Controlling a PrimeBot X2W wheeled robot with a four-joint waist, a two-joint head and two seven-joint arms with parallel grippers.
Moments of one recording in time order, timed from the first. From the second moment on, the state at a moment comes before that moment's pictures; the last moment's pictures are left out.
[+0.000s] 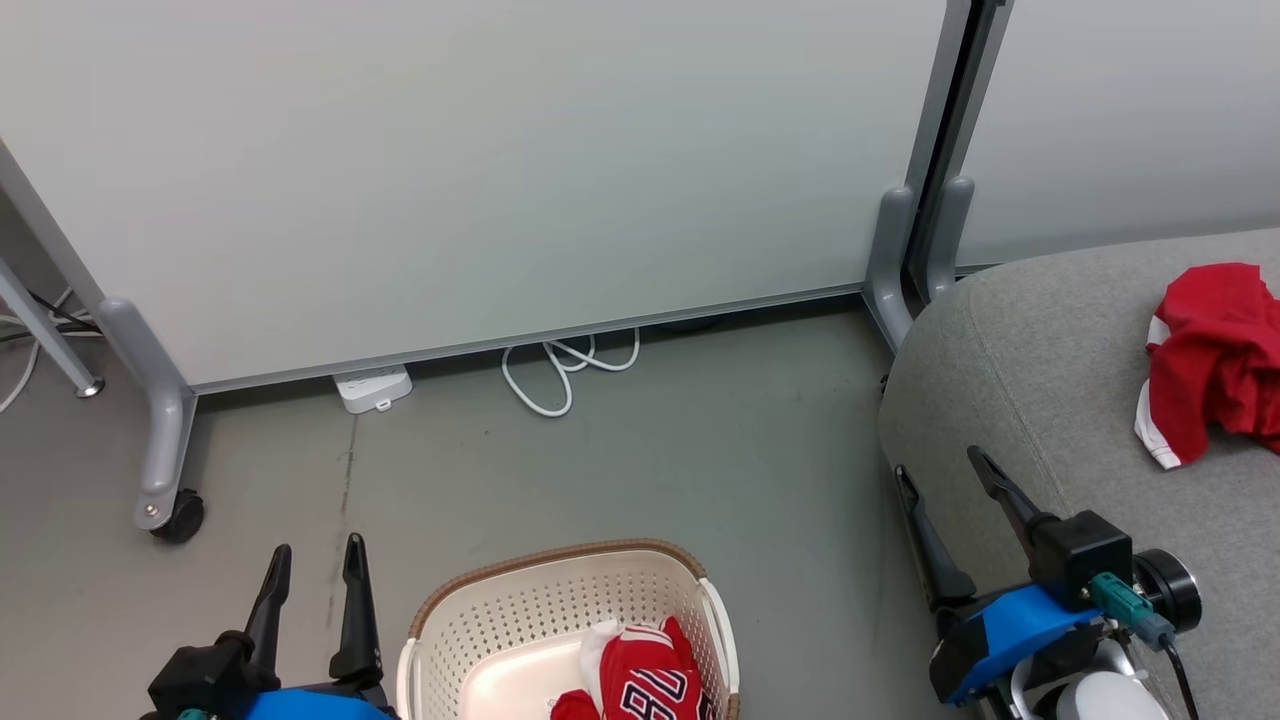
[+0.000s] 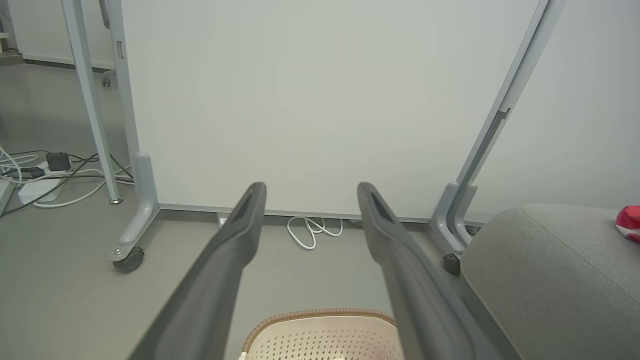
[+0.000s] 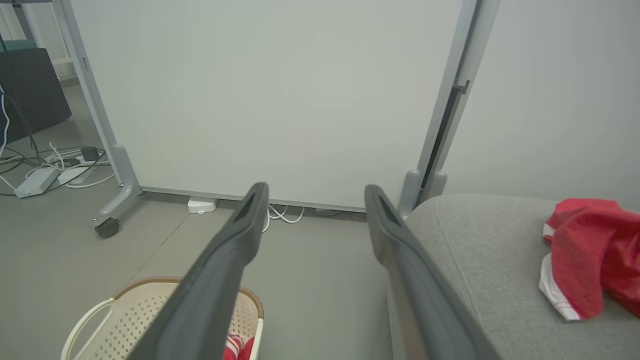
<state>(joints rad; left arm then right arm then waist) 0.03 0.07 0.01 0.27 -0.28 -0.13 -0.26 -0.12 -0.06 0.07 0.23 0.02 0.13 -0.12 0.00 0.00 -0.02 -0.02</state>
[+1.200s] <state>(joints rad) -0.42 0.21 -0.27 0.51 -0.35 -0.13 -0.26 -0.48 -0.06 0.15 0.01 -0.01 0.13 -0.13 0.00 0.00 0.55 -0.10</state>
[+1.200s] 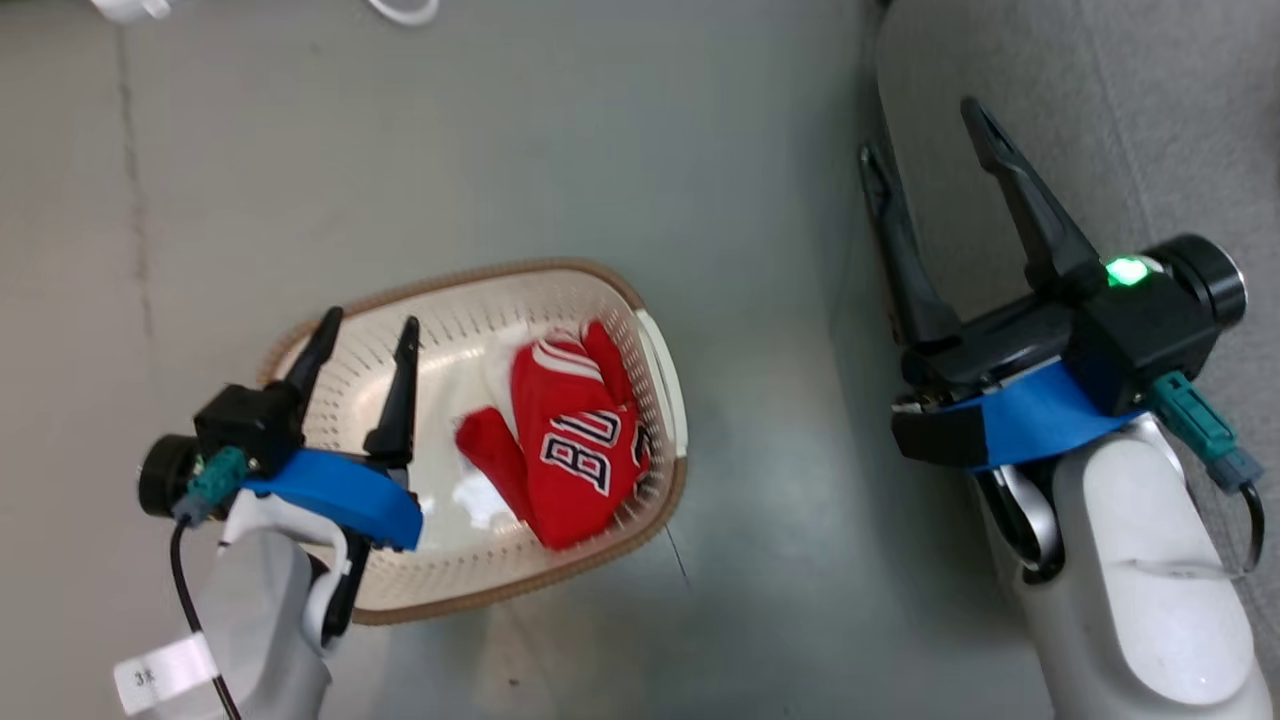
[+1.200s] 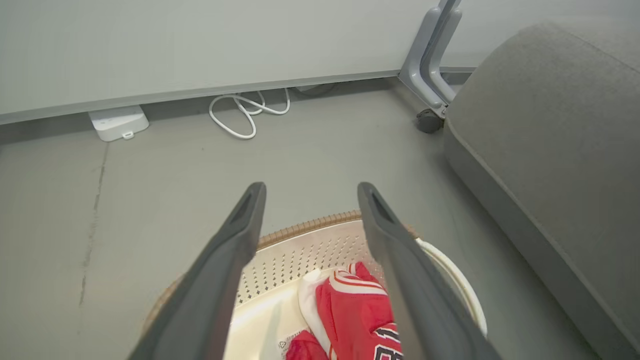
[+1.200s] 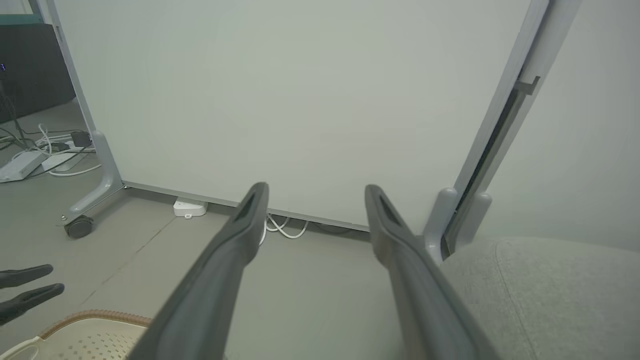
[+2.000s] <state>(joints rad) -0.66 0.33 -0.50 0.88 -0.58 -0.13 -0.15 -0.61 -0.05 0.30 0.09 0.17 0.13 -0.26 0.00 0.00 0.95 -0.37</state>
